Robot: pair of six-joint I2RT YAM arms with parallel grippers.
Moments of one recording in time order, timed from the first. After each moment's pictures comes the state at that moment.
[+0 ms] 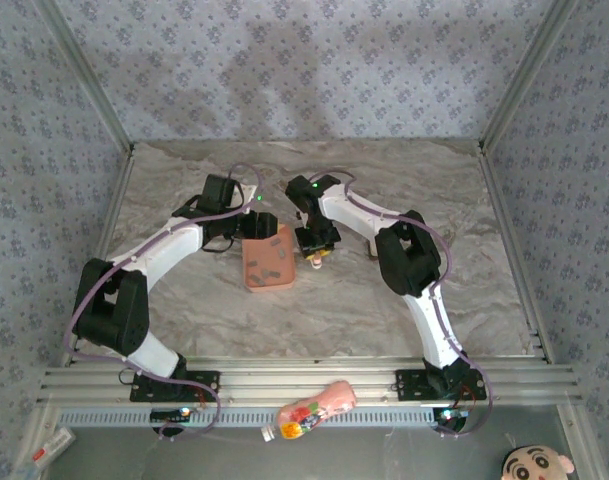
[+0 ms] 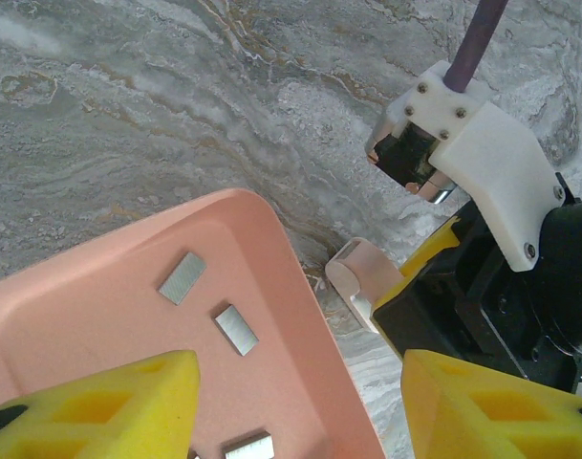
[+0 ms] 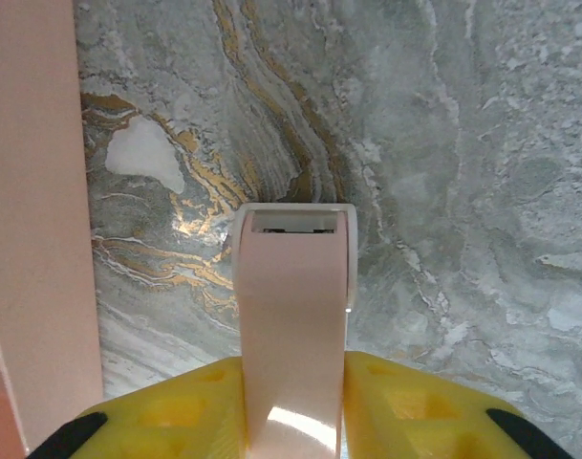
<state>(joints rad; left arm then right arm) -0.38 1.56 1.07 -0.37 0.44 -0.31 0.68 2.24 1.88 -1.19 -0.08 0.34</state>
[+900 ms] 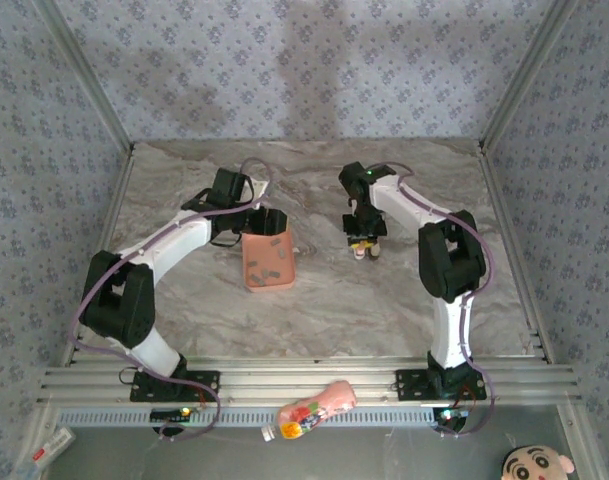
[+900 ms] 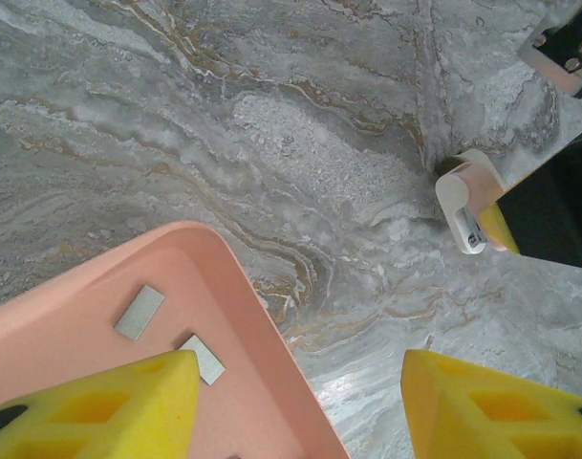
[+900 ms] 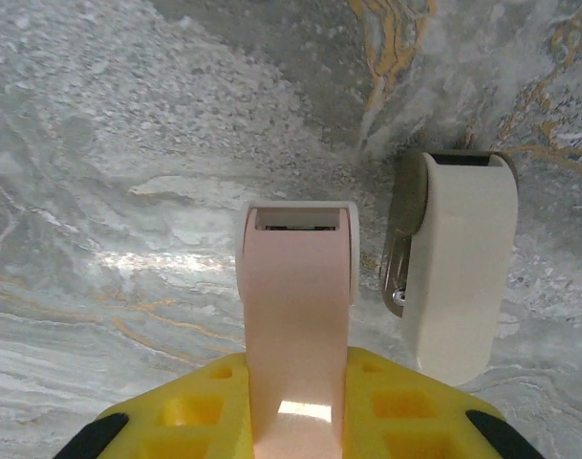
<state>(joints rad) -0.42 1.61 1.15 -0.40 0.44 -0.28 0.44 2.00 1.61 -1.15 -0.03 0.36</state>
